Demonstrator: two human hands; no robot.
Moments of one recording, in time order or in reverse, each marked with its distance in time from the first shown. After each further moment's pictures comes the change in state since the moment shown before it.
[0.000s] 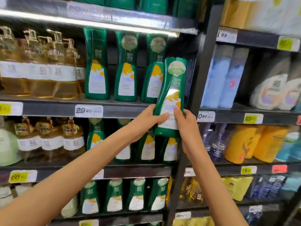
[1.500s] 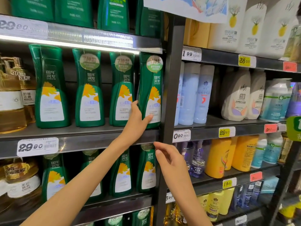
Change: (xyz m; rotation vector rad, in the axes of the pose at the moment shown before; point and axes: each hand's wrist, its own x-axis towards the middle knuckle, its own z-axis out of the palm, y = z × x) left_hand 0.121 -0.009 0.027 0.344 0.241 0.287; right_hand -0.007 0.020 -0.041 -0.228 -0.063 -0.163
